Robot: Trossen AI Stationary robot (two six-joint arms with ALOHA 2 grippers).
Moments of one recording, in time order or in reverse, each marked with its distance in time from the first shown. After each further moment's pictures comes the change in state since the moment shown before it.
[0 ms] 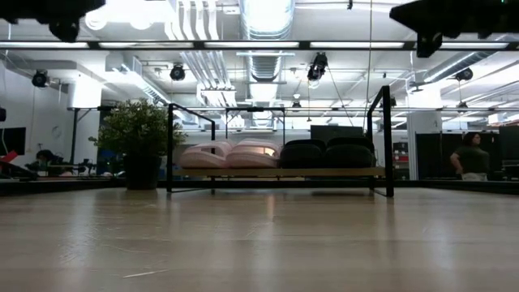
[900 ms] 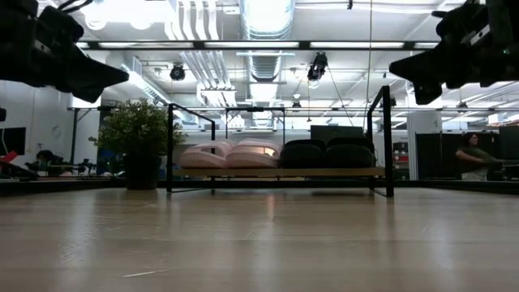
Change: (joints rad) left arm 0.000 0.011 -0.385 0.183 0.060 -0.077; right arm -0.002 0.075 -0.258 0.220 -0.059 0.107
